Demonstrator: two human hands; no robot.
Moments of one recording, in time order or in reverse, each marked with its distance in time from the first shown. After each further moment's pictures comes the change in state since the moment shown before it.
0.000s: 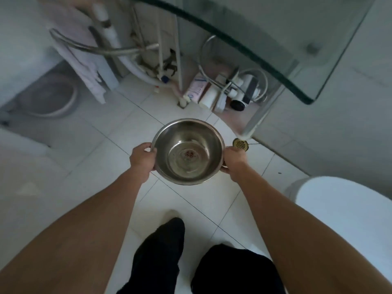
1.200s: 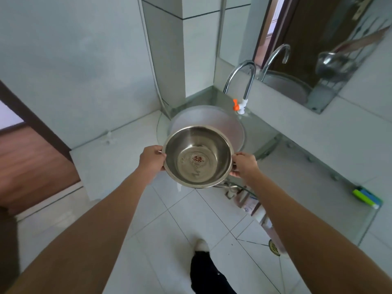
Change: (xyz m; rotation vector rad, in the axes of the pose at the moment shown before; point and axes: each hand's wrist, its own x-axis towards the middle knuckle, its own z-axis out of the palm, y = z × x) left_hand -0.045 0.392 -0.411 -0.146 0.162 0.252; right_hand -0.313 -0.430 0.193 -0.034 -0.220 -0.371
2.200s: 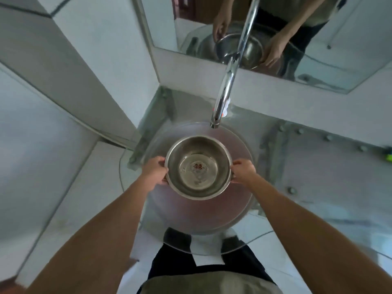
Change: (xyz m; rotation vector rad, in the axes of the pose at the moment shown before) left_hand 0.391 0.061 0.155 0.462 -0.587 -0.136; right_hand 0.260 -0.047 0.092 -0.055 0.339 0.357
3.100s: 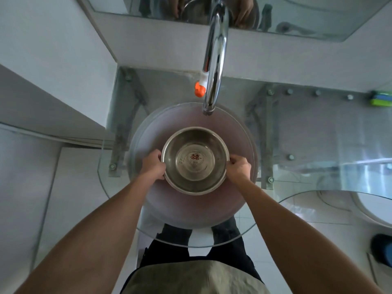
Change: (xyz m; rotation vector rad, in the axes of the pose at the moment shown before) left_hand 0.076 -0.018 0.026 0.360 -0.149 0.083; right_hand -0.003 0.049 0.049 -0.071 0.323 0.030
